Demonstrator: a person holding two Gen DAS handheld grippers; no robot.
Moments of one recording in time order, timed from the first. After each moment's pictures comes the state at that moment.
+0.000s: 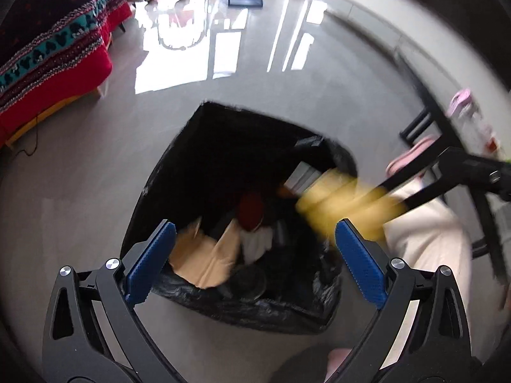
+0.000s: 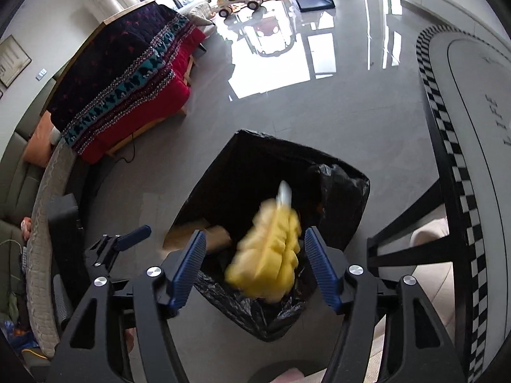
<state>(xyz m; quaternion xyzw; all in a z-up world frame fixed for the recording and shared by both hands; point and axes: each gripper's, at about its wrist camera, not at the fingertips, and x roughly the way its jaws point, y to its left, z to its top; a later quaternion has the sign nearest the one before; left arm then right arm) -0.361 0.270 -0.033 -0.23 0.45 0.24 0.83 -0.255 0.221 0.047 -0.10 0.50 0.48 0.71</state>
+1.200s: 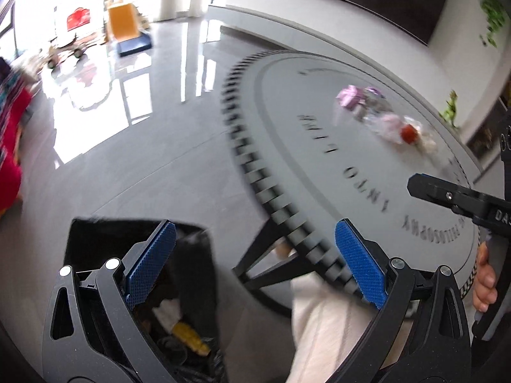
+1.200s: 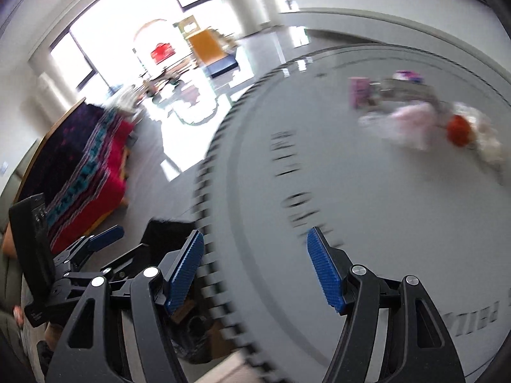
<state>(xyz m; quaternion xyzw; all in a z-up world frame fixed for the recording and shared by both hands) -0.172 0.157 0.053 -0.13 0.42 0.06 0.90 -0.101 0.001 0.087 0.05 0.45 0.32 0.83</state>
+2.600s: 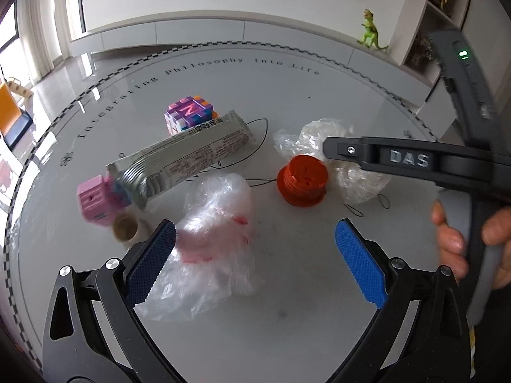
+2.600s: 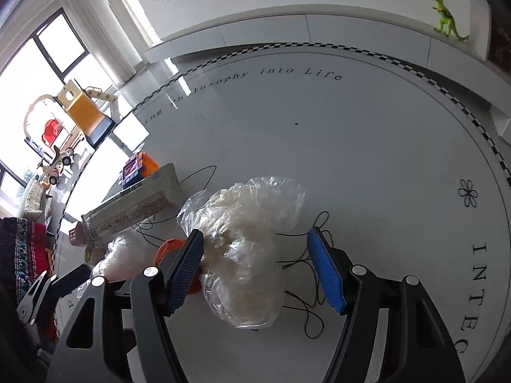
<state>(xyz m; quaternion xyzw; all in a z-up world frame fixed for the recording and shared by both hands) 0.105 -0.058 0.039 0.02 0.45 -0.15 0.88 0.118 -0.190 0.040 0.14 0.48 0.12 0.86</state>
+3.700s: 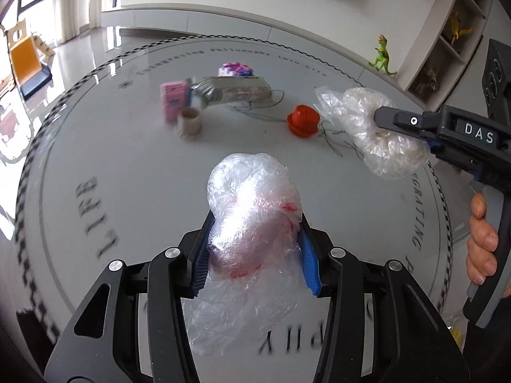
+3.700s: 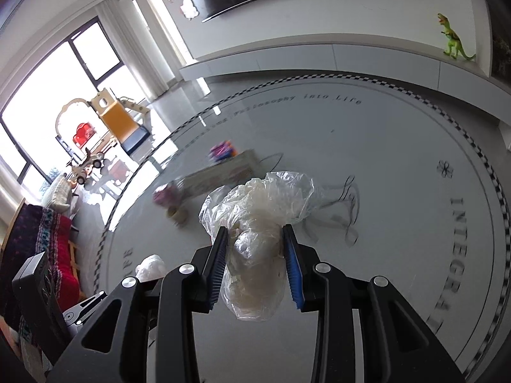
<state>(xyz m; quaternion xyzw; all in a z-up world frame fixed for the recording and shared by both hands) -0.031 -0.004 0.053 -0.07 0.44 -0.11 0.89 -0.006 -0.162 0.104 0.14 0.42 0.16 0.88</state>
